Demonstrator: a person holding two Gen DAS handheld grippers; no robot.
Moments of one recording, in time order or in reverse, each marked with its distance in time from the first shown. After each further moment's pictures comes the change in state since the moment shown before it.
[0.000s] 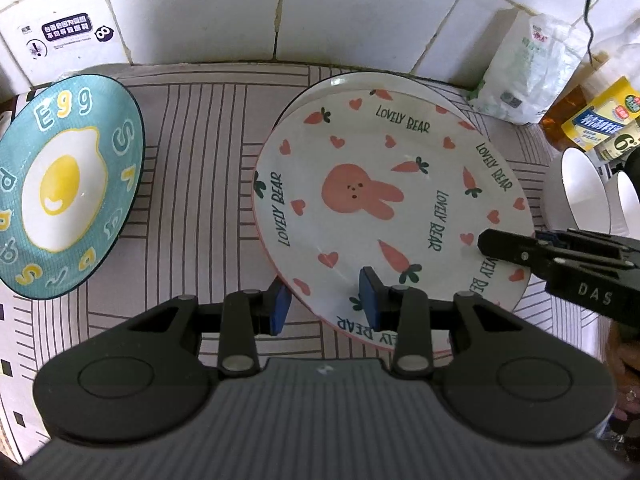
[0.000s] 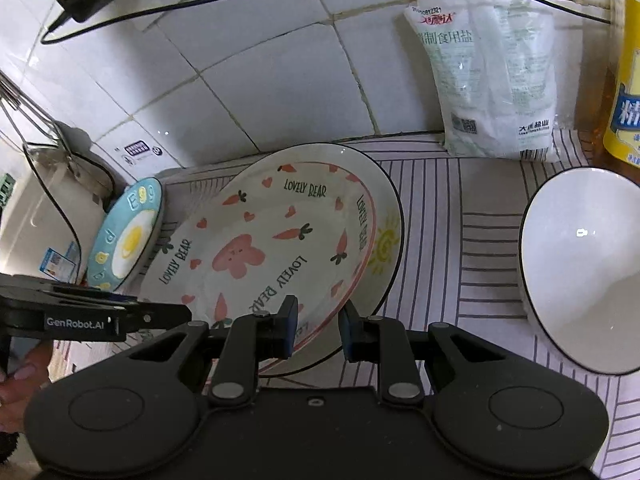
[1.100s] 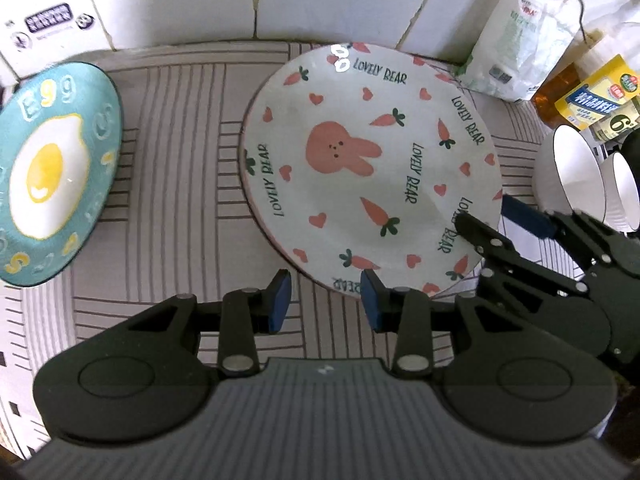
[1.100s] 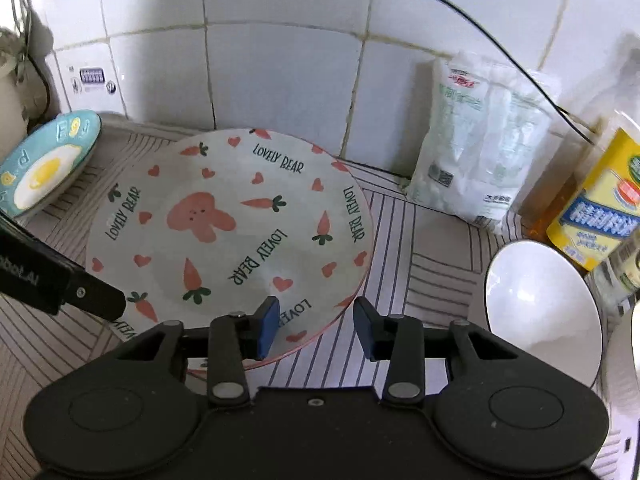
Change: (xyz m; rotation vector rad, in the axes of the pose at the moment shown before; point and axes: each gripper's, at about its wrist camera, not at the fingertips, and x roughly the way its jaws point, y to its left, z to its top) left arm -0.006 -0.016 -0.020 0.024 0.036 -0.003; right arm 0.015 0.045 -0.026 -0.267 -0.080 -0.377
